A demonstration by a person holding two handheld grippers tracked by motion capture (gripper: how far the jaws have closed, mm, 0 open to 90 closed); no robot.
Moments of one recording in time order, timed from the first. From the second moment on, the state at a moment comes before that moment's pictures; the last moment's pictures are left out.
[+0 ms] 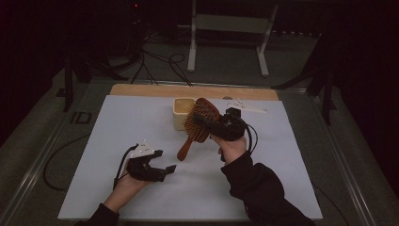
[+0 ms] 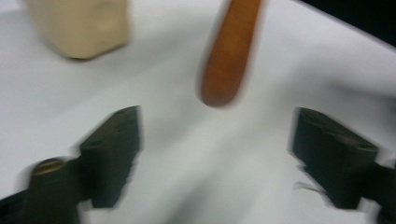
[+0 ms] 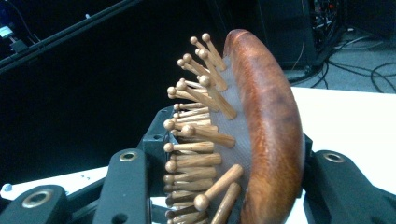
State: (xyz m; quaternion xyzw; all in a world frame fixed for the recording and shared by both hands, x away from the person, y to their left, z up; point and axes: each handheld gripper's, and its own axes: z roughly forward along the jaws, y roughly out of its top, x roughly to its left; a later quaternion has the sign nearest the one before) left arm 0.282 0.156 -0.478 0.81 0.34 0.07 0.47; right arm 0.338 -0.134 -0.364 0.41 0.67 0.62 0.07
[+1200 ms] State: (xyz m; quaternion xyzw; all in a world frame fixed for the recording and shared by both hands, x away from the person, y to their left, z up) left arm 0.245 0.230 -0.511 0.81 0.31 0.13 0.48; right arm 0.395 -0.138 -0.286 0.41 0.64 0.63 0.14
